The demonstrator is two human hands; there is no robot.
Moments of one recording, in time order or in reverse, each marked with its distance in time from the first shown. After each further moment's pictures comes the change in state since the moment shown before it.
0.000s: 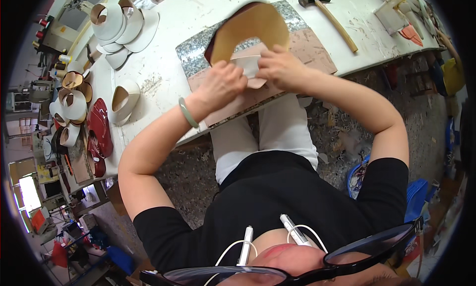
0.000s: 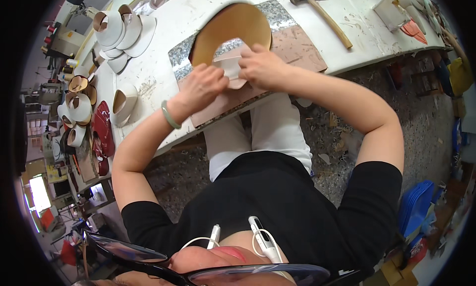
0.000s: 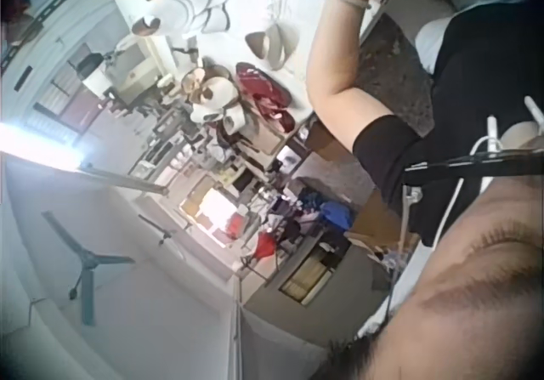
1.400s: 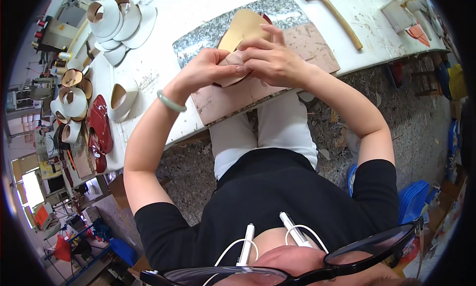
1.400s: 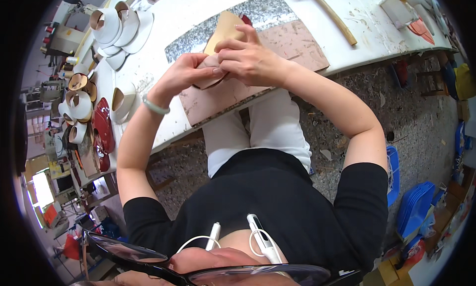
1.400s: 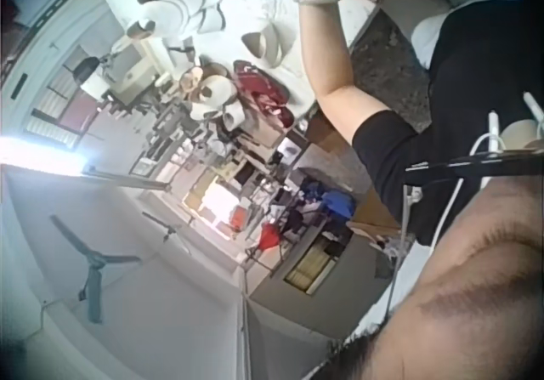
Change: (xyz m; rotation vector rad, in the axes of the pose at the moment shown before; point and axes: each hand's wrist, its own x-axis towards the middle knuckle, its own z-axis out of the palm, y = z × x) left_hand 0.008 -0.031 -0.026 -1.255 -0.271 -0.785; right_hand 0.016 0.004 -0.007 -0.036 0.276 -0.053
